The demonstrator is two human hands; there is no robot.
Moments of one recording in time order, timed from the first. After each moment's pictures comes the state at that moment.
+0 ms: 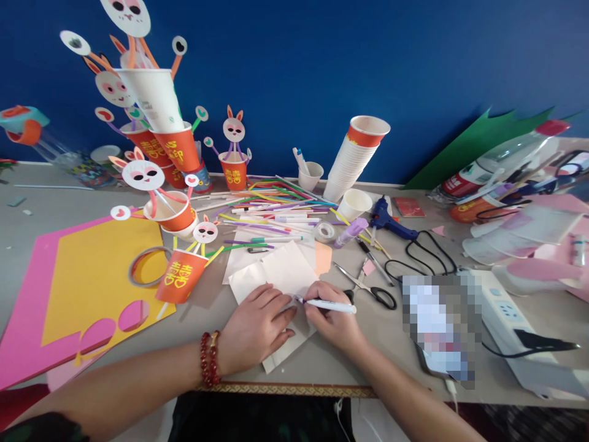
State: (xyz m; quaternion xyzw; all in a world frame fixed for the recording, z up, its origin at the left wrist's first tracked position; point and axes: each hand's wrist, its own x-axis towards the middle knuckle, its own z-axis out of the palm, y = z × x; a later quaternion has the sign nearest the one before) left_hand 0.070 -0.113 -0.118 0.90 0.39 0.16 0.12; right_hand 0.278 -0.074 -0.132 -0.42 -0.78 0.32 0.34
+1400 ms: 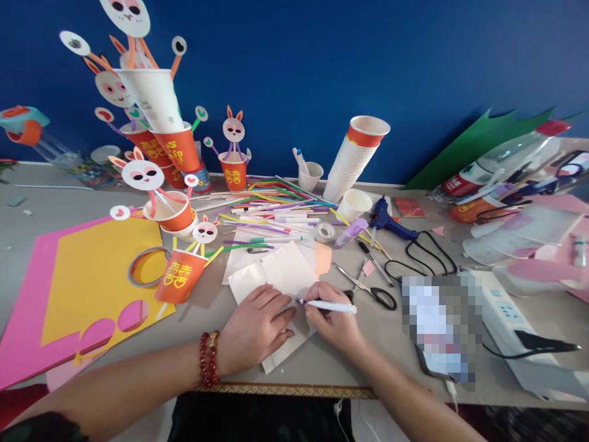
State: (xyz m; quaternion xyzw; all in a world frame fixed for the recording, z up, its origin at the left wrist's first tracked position) left_hand 0.071 -0.112 -0.119 0.90 0.39 0.16 0.12; right_hand 0.278 -0.075 -0.135 -0.42 -0.77 0.33 0.35
